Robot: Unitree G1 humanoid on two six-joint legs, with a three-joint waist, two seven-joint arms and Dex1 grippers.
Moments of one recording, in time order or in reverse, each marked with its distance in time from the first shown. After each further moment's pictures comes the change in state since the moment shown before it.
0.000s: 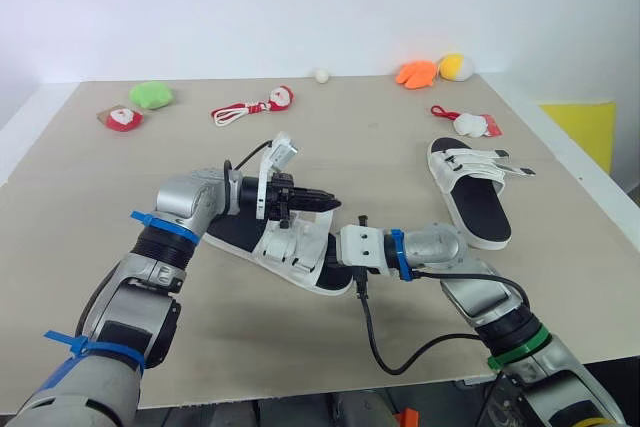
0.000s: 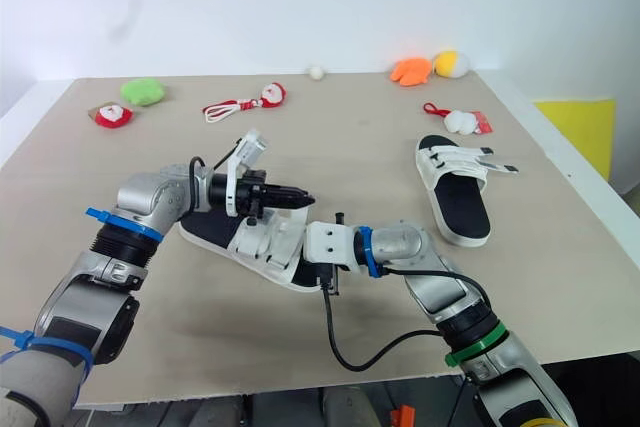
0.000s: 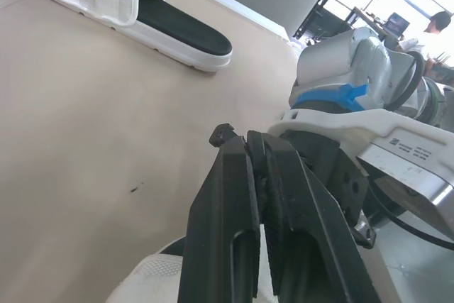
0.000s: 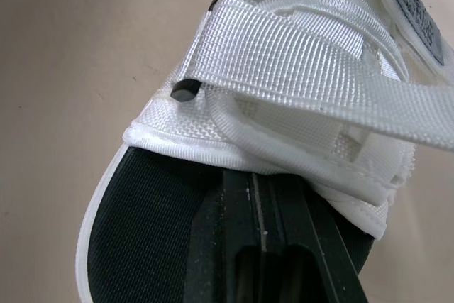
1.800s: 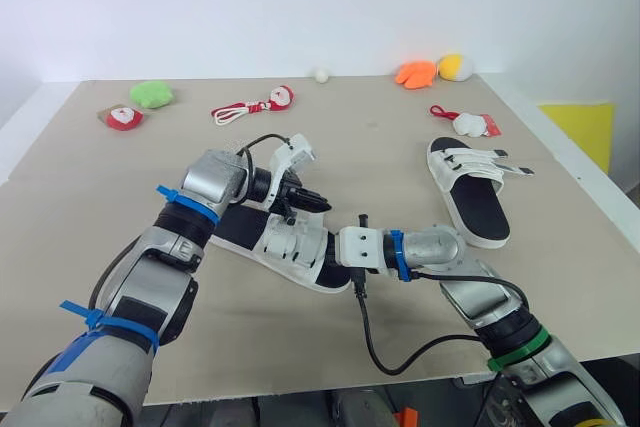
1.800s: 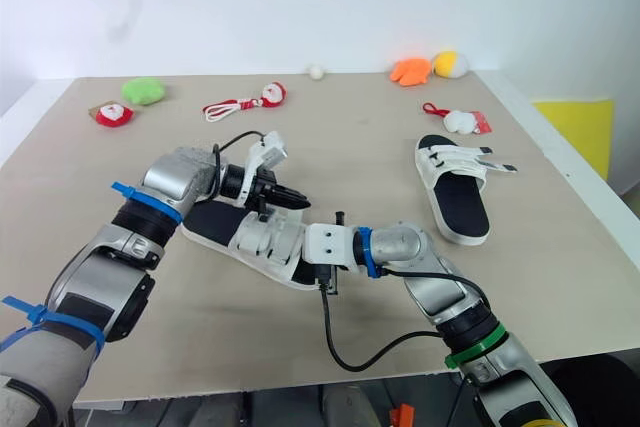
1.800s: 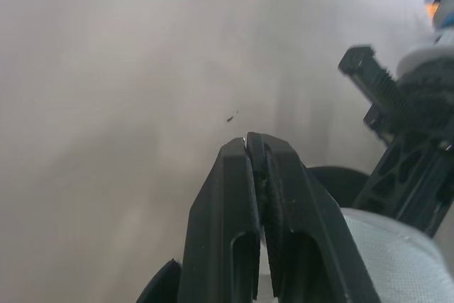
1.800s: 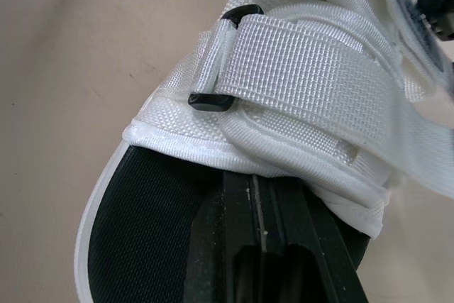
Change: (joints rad) left arm -0.136 -0.053 -0.103 0.204 0.347 -0.102 -0.005; right arm 0.010 0.002 0.002 -0.012 -0.026 -0.006 -0.027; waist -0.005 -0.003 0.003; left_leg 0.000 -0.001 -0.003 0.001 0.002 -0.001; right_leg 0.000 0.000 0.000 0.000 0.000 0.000
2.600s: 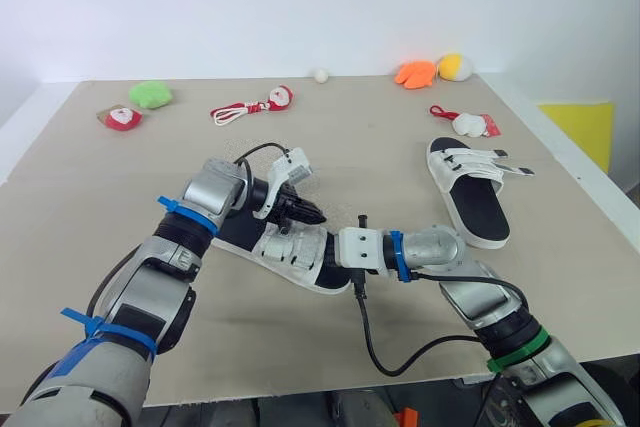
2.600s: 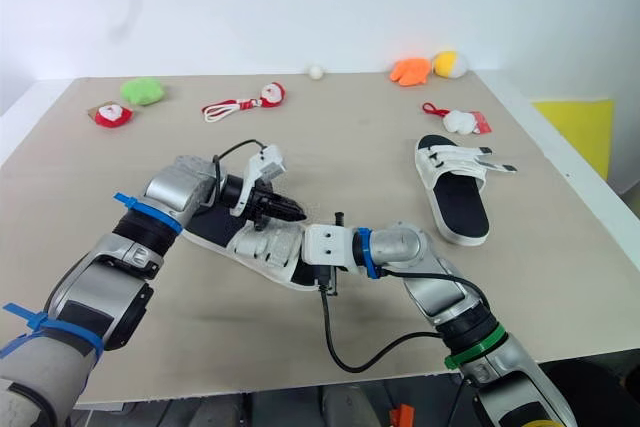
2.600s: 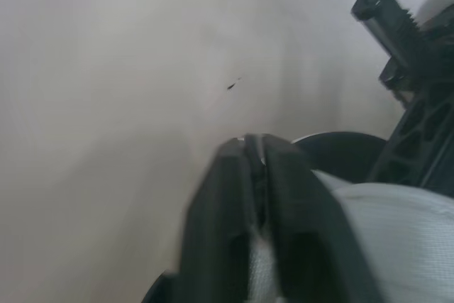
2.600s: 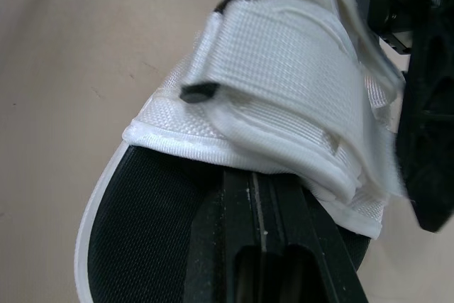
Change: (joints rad) left arm 0.048 0.009 -0.008 -0.003 0.066 -0.061 -0.014; right arm 0.003 0.002 0.000 -0.007 0.000 0.000 0.005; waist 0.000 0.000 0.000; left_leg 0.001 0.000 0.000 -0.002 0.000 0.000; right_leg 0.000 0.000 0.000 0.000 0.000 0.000
